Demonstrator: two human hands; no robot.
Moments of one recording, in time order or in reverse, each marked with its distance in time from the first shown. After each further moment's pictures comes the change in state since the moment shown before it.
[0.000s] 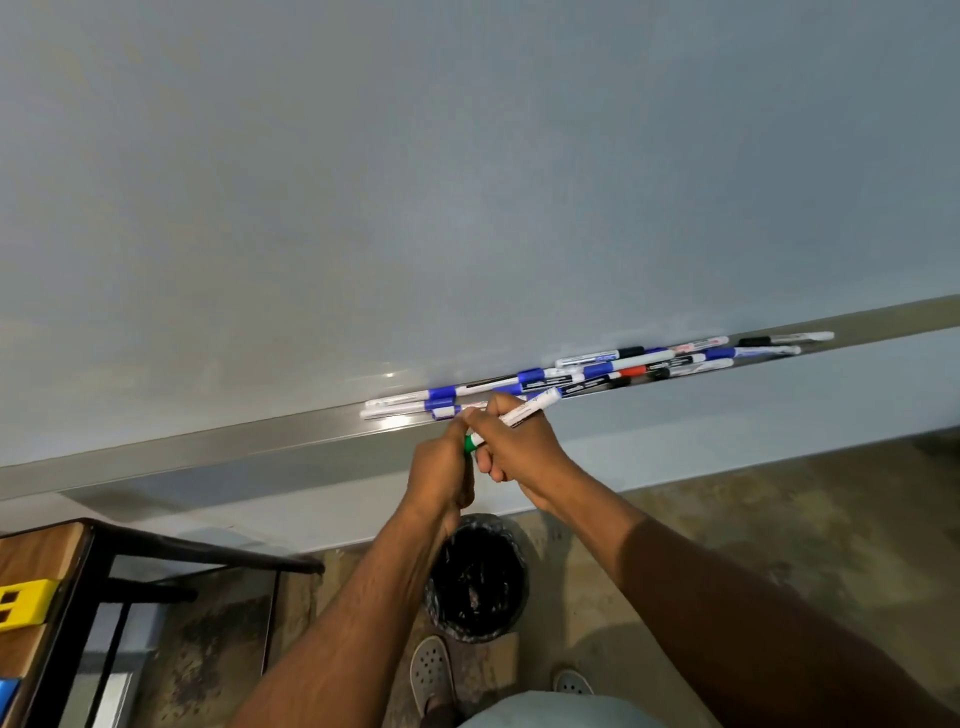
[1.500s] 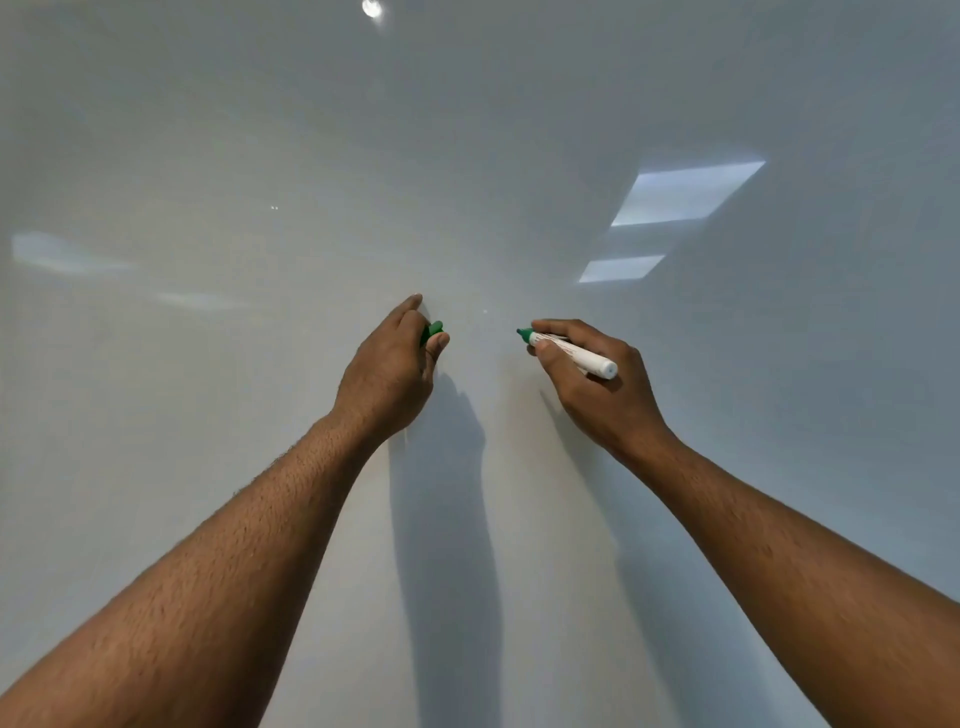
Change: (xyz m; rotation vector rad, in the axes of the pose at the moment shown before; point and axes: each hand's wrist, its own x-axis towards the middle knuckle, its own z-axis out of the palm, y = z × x) left_hand -0.158 0.521 -0.185 0.904 0.800 1.616; right_hand -0.042 -0.473 0.101 -0.273 0.335 -1.541
